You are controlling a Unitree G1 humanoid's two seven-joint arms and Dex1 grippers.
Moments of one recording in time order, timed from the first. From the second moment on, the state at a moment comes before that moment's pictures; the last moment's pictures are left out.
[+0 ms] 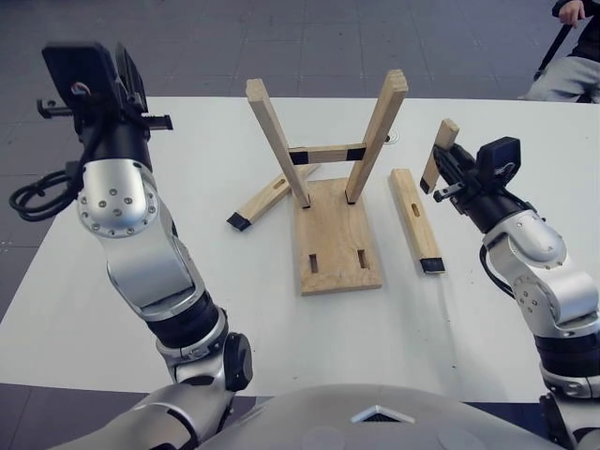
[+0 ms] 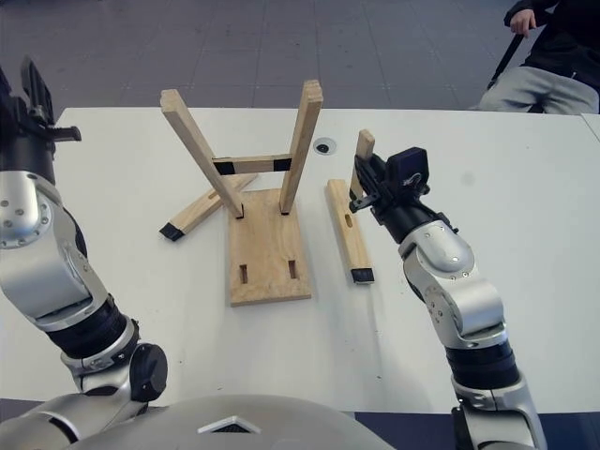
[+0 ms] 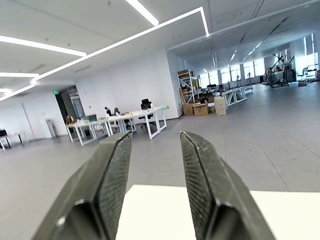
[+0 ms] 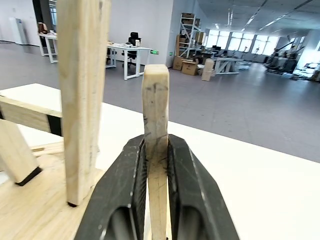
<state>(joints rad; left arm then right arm) -0.38 0.07 0.31 -0.62 0.39 0.70 -0.17 -0.12 -0.55 0.09 -0.36 0.51 0.35 0.14</state>
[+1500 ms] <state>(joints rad) -0.30 0.17 0.23 -0.59 0.24 0.70 -0.07 0.01 -0.19 -0.01 -0.23 0.20 0.16 0.14</state>
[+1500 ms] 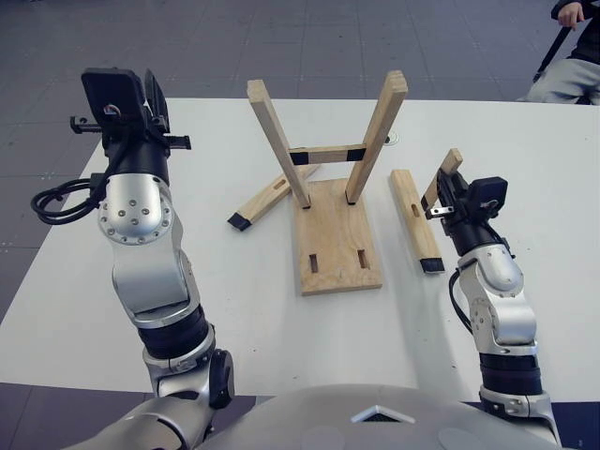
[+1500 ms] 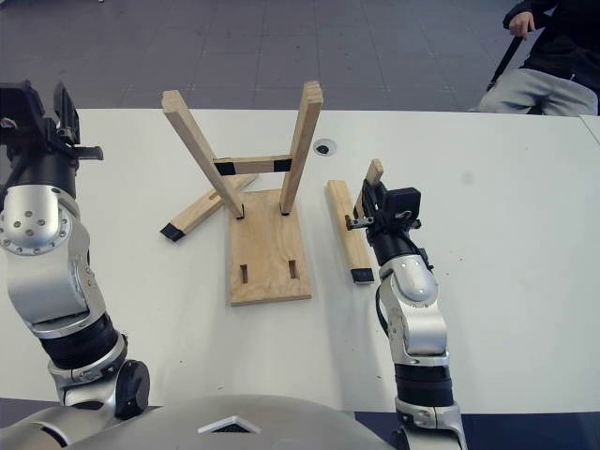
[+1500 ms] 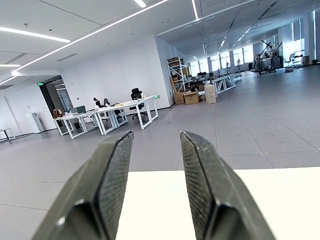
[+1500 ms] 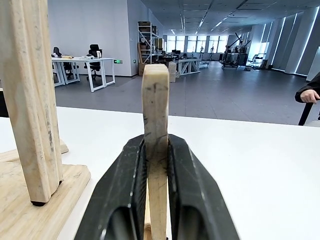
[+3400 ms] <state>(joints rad) -0.31 0.19 0.19 -0.57 0.21 0.69 -0.05 -0.13 -0.18 -0.06 0.02 0.17 -0.03 0.20</state>
